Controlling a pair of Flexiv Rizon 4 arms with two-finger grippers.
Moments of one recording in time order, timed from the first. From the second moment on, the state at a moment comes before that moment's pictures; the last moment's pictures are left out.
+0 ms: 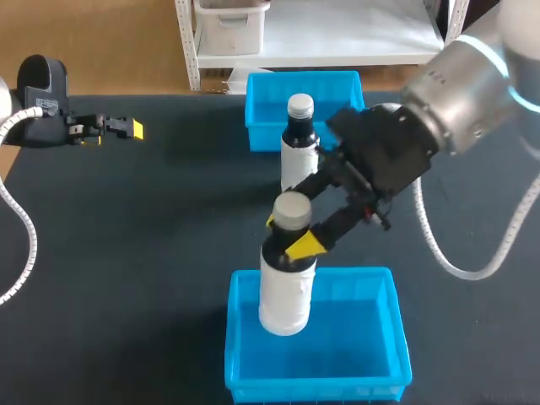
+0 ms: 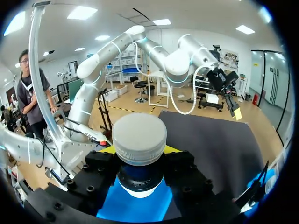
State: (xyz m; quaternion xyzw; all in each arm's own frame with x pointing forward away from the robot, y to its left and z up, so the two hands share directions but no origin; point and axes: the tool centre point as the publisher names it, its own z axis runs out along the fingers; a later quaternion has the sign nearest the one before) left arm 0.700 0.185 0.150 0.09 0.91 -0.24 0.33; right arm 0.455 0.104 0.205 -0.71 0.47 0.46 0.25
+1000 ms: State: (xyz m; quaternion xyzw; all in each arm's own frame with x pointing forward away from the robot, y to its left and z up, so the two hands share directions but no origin) left arm 0.700 0.185 0.150 0.09 0.91 -0.24 0.33; right arm 0.474 0.116 0.135 -0.75 0.44 0.45 0.20
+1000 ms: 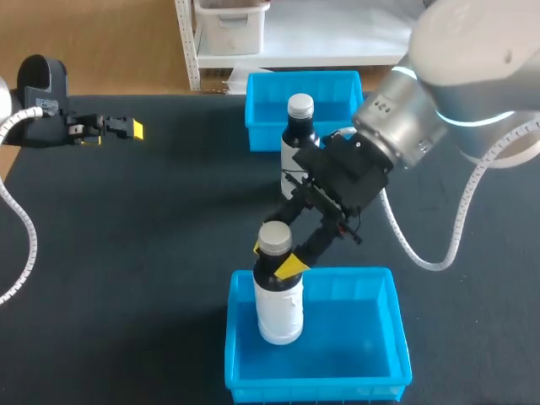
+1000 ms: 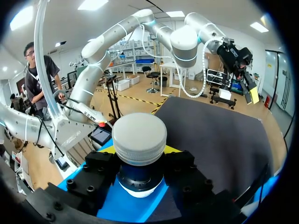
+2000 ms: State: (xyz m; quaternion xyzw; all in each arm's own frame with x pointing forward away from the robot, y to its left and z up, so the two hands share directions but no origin) left arm 0.700 0.185 0.150 0.09 0.91 -0.24 0.33; right arm 0.578 0.029 0.124 -0.69 0.59 0.36 0.20
